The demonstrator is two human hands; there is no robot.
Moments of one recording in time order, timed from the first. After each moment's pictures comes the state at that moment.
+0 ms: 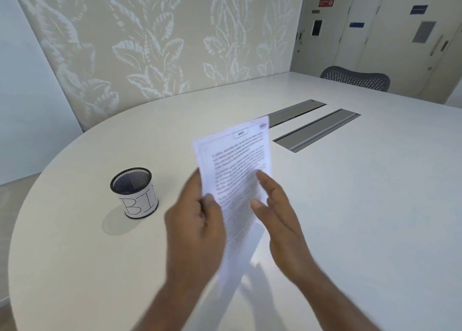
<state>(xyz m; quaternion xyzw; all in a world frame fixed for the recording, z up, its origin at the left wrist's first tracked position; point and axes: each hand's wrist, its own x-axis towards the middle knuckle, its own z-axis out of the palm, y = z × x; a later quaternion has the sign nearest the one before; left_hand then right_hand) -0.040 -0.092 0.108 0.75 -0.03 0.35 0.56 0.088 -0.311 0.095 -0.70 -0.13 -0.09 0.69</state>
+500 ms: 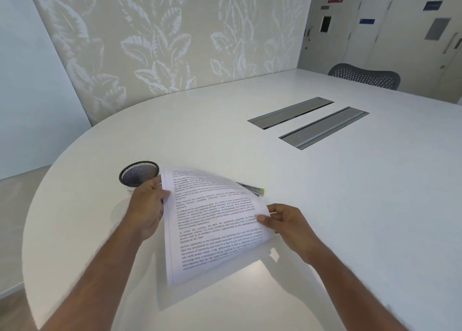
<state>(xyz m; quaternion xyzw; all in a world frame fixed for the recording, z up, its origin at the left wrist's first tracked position) 0.037 0.037 0.047 0.62 0.18 0.07 0.76 0.057 -0.267 0.002 -0.71 -0.06 0.14 0.69</state>
